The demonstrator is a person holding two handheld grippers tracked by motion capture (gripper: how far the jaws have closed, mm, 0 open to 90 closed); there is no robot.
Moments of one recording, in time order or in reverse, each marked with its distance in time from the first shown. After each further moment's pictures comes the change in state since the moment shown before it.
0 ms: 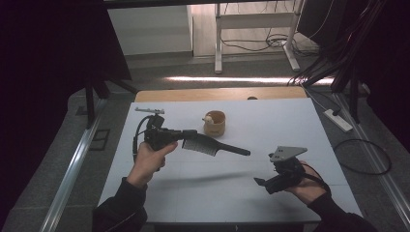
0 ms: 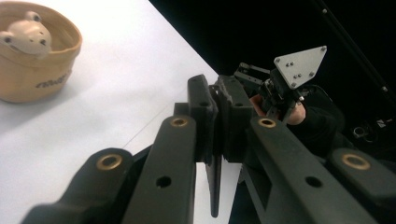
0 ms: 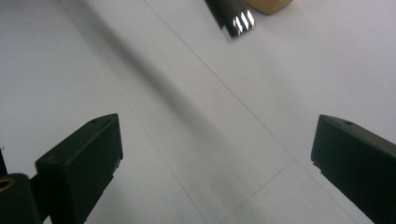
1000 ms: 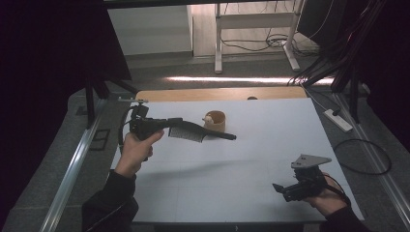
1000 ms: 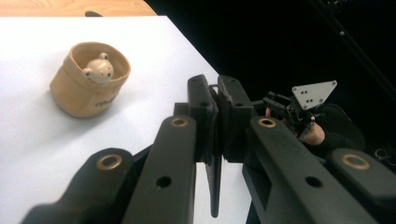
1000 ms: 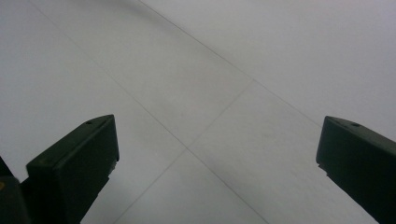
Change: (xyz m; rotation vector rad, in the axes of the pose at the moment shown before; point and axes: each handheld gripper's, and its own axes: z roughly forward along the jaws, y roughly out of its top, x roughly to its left) left arm 0.009 0.020 -0.039 -0.059 0.081 -0.016; right arm -0.005 -0.042 -0.036 0.045 -0.121 0.156
